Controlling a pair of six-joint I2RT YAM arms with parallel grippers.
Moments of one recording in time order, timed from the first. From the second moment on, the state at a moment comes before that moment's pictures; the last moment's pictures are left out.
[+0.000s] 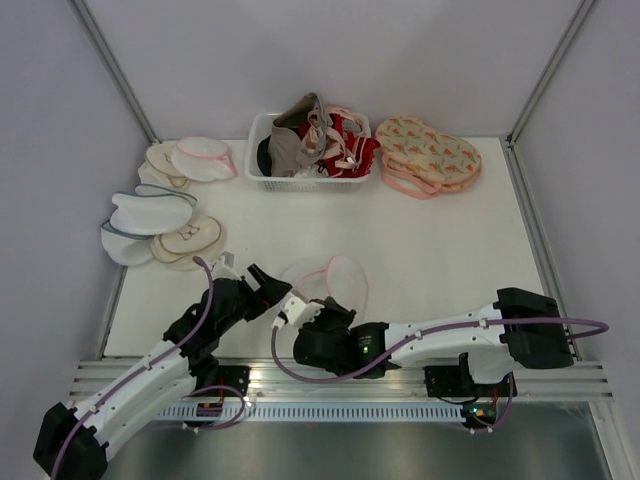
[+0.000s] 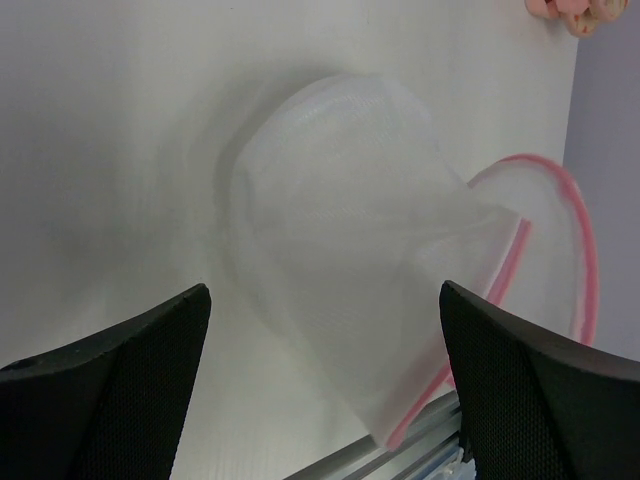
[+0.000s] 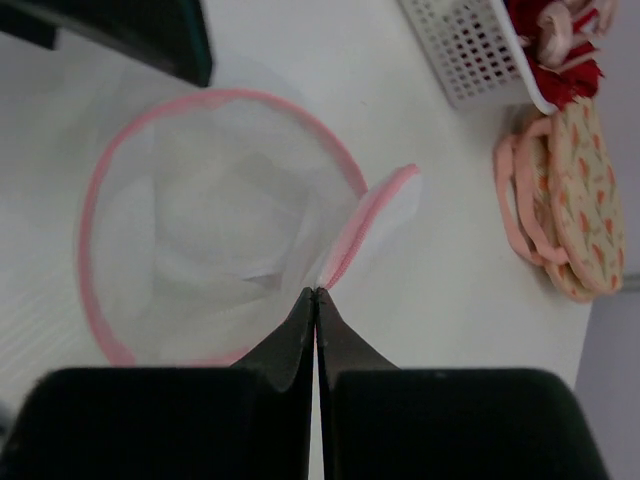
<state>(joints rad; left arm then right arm) -0.62 0.57 0.18 -0.12 -0.07 -1.06 1.52 1.53 0.95 -0.29 1.04 0.04</state>
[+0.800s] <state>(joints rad) -0.62 0.37 0.17 -0.20 -0.16 -1.13 1.47 1.50 0.81 -0.03 0.24 -0.06</state>
